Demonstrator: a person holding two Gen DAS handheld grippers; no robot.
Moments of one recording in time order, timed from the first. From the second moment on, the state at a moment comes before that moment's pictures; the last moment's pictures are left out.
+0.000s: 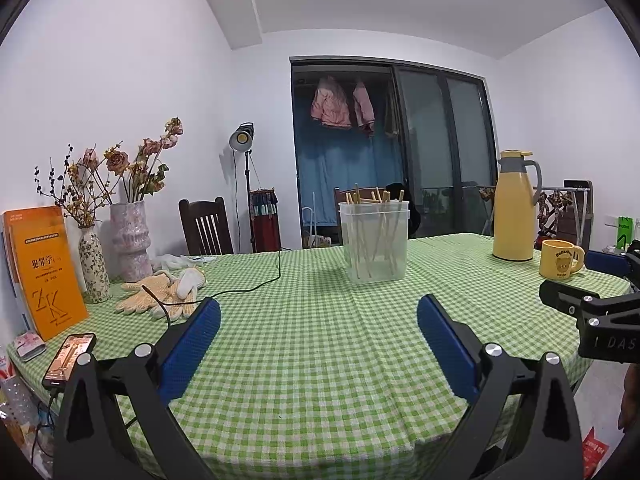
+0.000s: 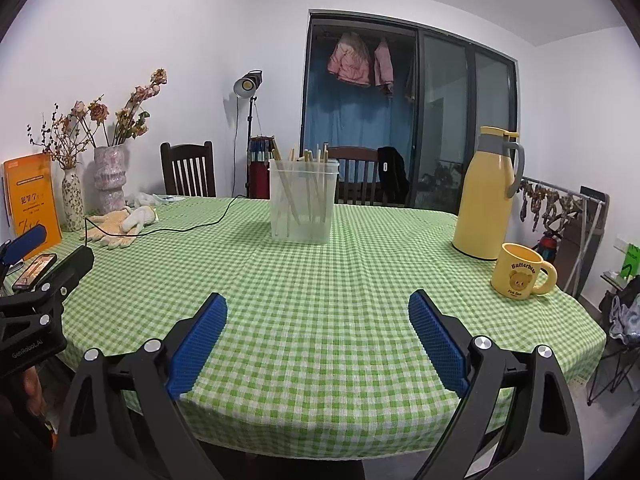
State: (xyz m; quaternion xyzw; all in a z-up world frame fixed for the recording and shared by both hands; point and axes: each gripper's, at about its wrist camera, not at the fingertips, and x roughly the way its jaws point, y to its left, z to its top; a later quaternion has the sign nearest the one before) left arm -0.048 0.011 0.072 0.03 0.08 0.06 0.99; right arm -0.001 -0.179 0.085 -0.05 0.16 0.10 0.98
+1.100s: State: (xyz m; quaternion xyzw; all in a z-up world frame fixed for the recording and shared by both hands) left arm -0.046 0.009 0.073 0.03 0.08 0.05 0.99; right arm -0.004 -0.175 0.084 -0.05 0.15 0.11 0.98
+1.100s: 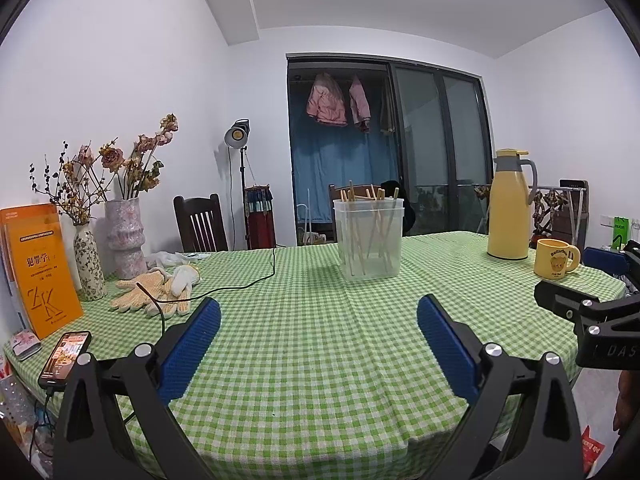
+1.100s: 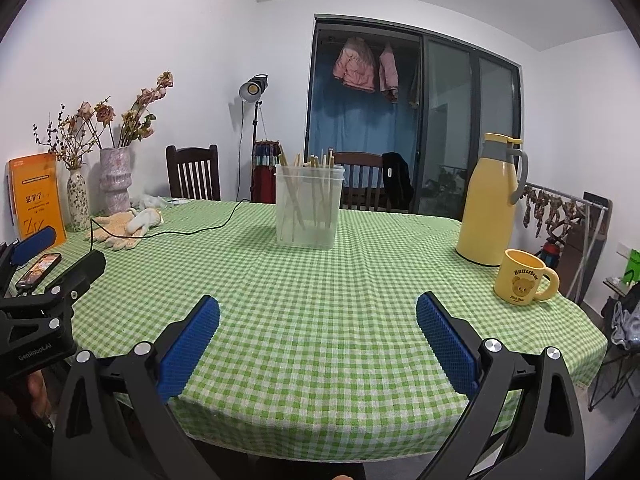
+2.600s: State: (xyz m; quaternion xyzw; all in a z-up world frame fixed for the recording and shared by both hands) left arm -0.048 0.007 0.072 0.03 0.08 0.05 0.99; right arm 0.000 -0.179 0.085 -0.05 0.17 0.10 0.98
